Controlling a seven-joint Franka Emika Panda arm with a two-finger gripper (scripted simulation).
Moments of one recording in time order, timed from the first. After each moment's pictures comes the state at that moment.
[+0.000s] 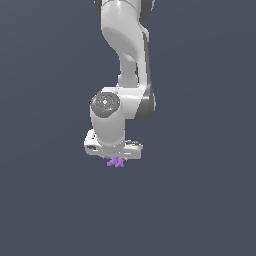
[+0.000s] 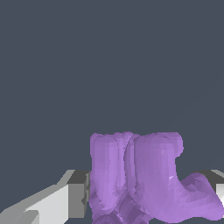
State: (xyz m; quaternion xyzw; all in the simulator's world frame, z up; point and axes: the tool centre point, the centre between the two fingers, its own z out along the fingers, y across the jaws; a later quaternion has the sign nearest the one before) arm 0.070 -0.052 0.121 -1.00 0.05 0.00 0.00
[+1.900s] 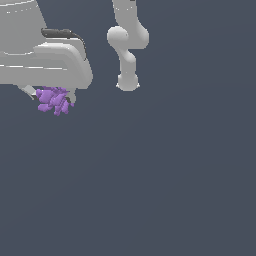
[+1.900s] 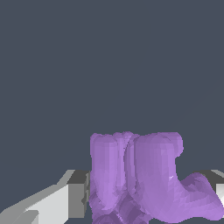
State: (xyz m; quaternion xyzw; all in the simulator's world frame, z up) arm 0.059 -0.172 0.414 -1.00 0.05 0.00 0.00
